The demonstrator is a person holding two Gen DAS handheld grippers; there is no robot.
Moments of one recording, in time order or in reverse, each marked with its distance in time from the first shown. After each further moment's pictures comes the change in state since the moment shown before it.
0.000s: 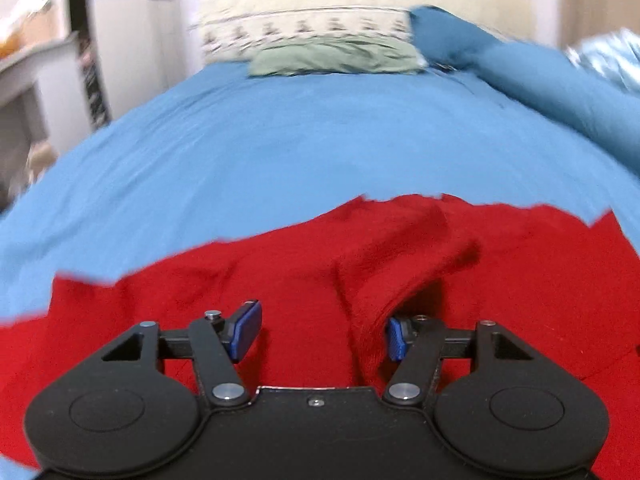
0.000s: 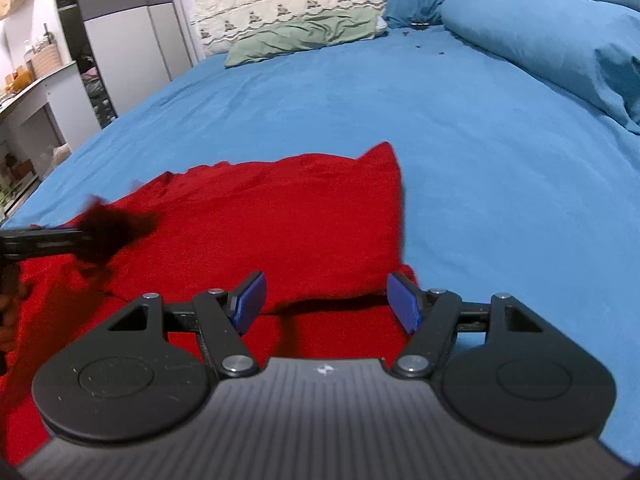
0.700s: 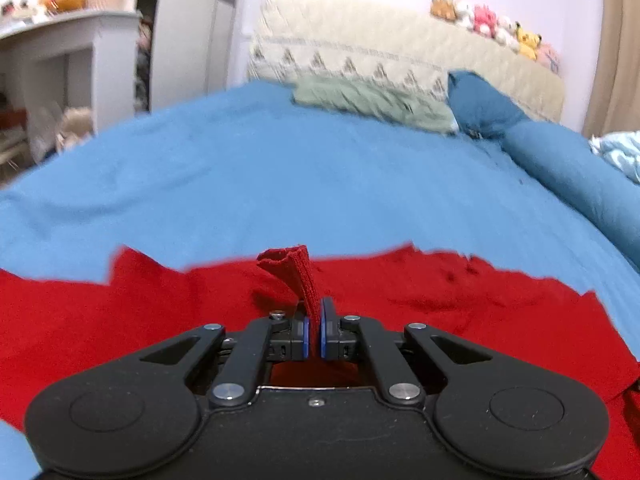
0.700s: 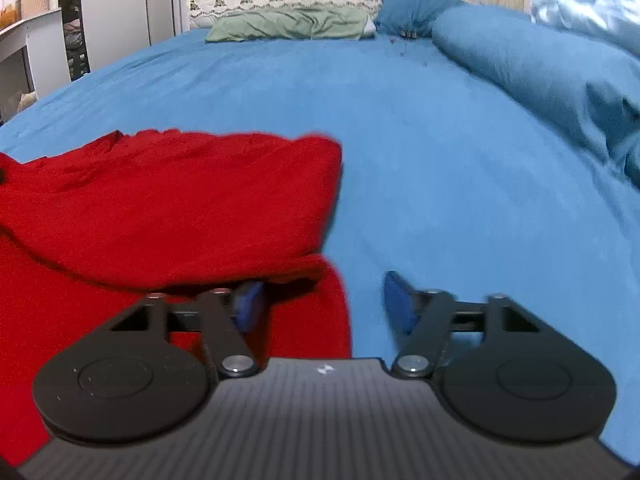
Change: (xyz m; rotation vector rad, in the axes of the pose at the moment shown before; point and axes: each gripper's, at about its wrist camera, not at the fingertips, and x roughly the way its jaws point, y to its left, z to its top) left arm -0.037 0.055 -0.006 -0.182 -0.148 -0.003; right arm 0.026 -0.009 -0.002 -0.185 -0.005 -0.152
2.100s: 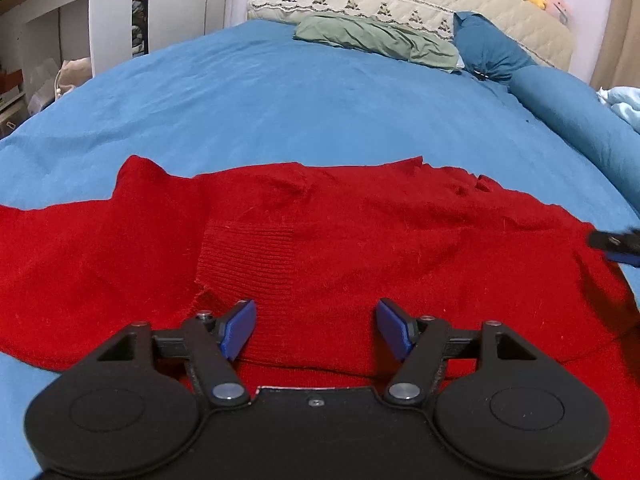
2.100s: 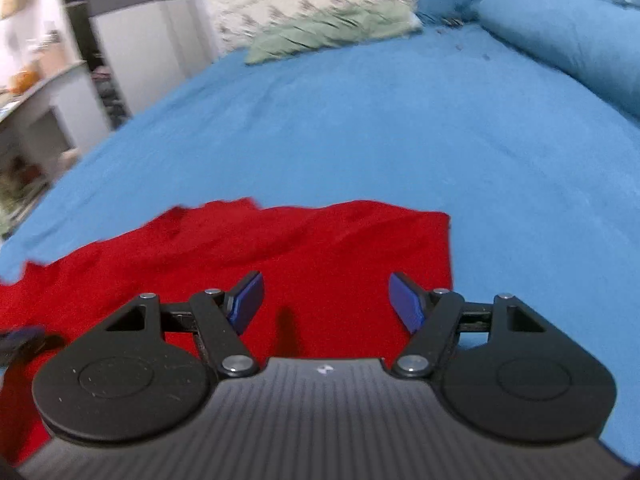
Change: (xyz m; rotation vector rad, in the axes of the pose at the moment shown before) left arm 0.015 0.002 -0.032 0.025 0.220 0.003; right arm 0.079 0.030 0.082 0.199 0.039 0.178
